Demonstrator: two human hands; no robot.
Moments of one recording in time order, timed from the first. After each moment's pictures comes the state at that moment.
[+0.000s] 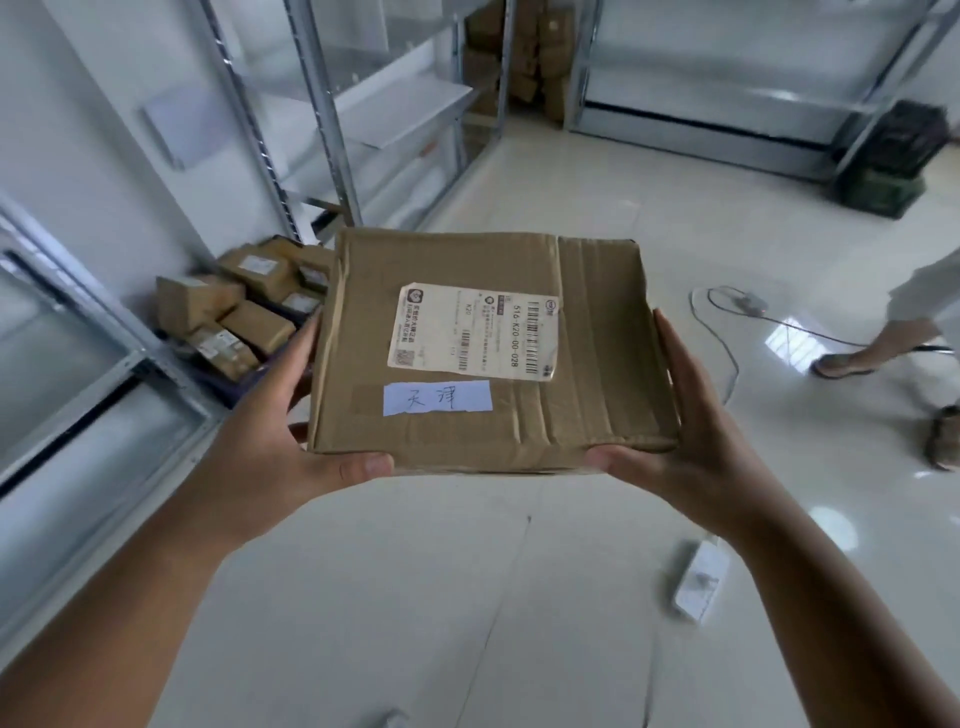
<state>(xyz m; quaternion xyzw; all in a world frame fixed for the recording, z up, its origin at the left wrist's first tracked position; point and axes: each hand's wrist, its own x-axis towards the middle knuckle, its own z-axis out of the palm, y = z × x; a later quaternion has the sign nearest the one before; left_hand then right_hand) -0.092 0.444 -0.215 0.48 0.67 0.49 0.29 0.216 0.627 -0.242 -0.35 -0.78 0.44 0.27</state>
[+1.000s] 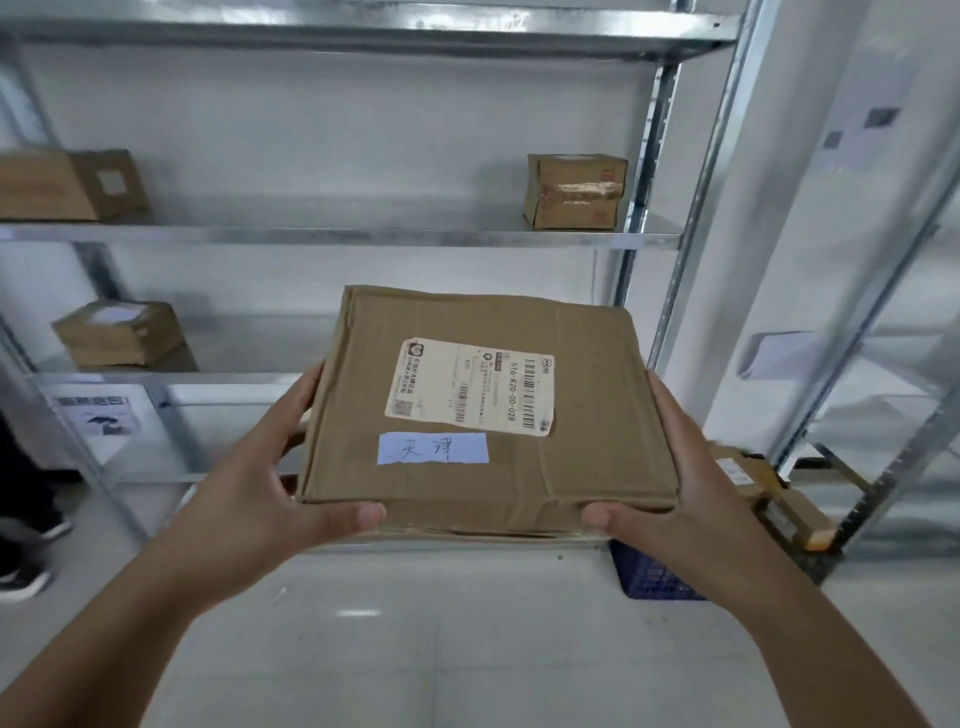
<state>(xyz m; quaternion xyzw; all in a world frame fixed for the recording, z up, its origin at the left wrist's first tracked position) -0.232 -0.009 -0.062 0.12 0.81 0.57 -0.11 -0.252 0.334 -0.078 0.14 -0.82 0.55 0.07</state>
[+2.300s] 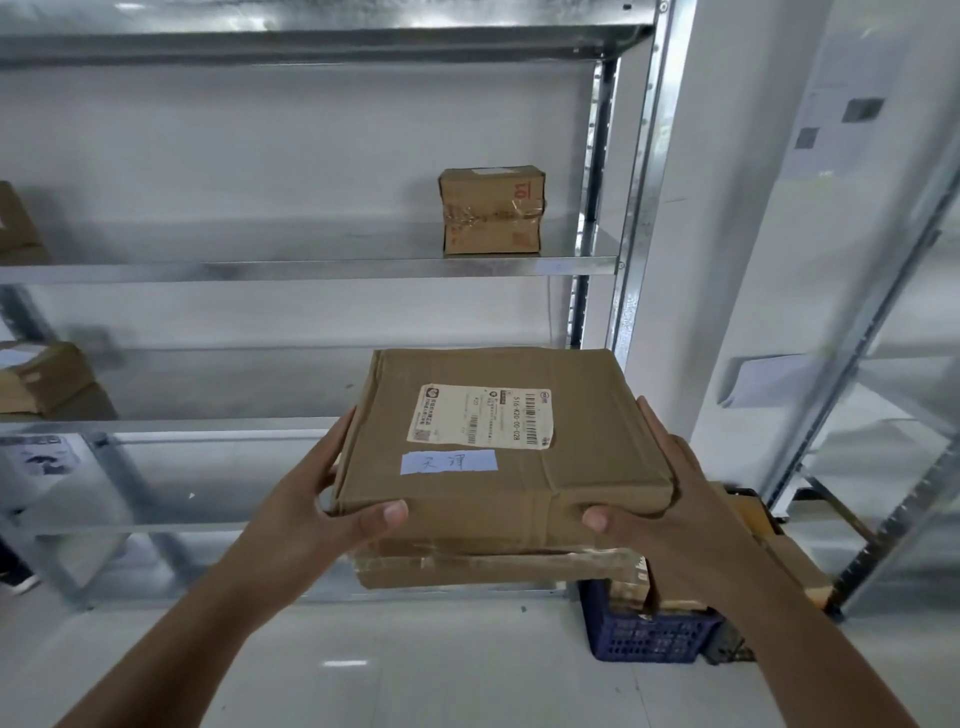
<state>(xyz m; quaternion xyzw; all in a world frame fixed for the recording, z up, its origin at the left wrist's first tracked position) -0.423 0.215 -0.095 0.09 0.79 0.61 -0.08 -0.450 0.551 -0.106 0.11 -0.79 0.61 0.04</state>
